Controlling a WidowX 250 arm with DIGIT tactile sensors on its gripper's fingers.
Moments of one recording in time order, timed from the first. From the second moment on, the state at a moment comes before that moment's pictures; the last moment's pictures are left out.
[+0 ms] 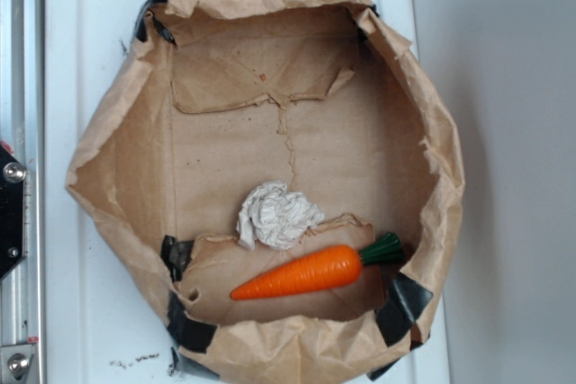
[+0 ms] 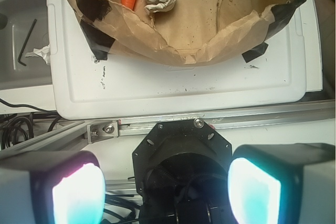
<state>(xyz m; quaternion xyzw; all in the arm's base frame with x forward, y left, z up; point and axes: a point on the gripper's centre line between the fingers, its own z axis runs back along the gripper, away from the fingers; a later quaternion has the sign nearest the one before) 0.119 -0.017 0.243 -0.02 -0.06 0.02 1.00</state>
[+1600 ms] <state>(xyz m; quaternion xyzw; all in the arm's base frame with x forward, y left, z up) 0.289 0.021 0.159 -0.09 -0.09 0.08 0.99</state>
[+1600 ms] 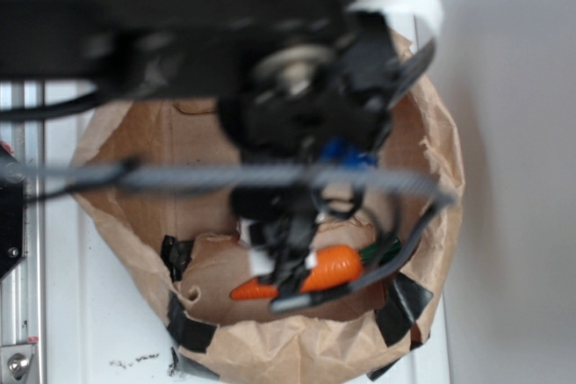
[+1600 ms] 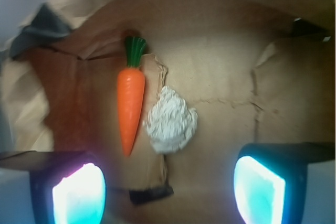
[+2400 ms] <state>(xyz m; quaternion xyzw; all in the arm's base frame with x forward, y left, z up) 0.313 -0.042 0.104 -0.10 -0.11 0.02 0.99</state>
